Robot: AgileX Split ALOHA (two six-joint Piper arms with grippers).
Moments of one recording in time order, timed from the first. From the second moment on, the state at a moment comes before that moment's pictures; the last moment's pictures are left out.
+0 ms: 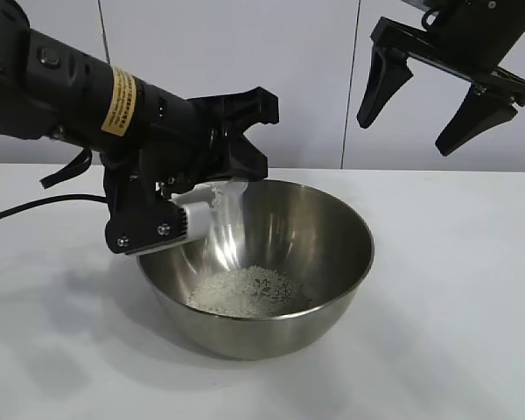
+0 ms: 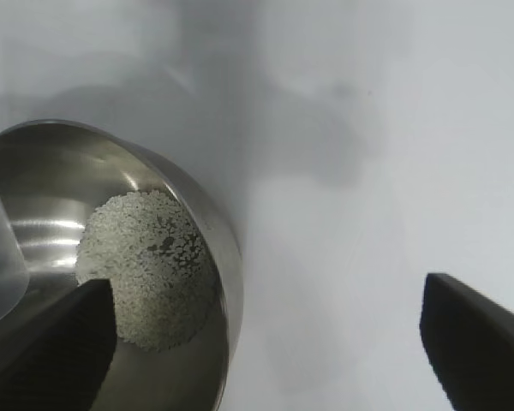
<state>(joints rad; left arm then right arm) -0.60 1.80 -0.95 1.02 -0.37 1.76 0.10 1.87 -1.55 0.37 1.05 -0.15</state>
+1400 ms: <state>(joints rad) -0.60 1.80 -0.95 0.54 -0.79 0.81 0.10 1.87 -1.55 0.37 1.05 -0.16</state>
